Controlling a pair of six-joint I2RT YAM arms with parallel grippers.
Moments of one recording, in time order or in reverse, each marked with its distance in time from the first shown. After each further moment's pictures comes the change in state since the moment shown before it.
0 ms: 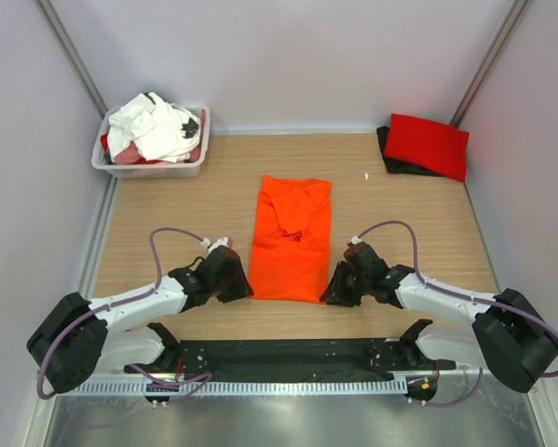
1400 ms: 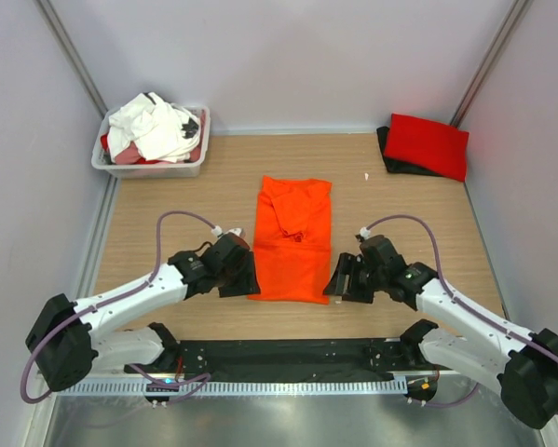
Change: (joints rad) left arm -0.074 0.001 0.293 -0.348 0.022 0.084; right arm -0.111 -0.231 0.116 -0.282 -0.044 -0.214
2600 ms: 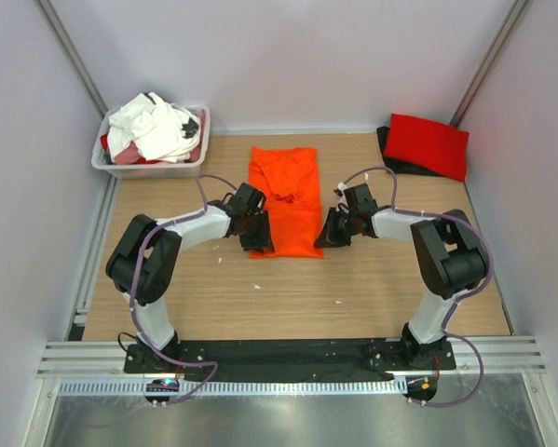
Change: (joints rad) left arm 0.280 0.678 0.393 0.179 0.193 0.216; right arm -0.220 0.889 0.444 0.356 -0.207 -0.232
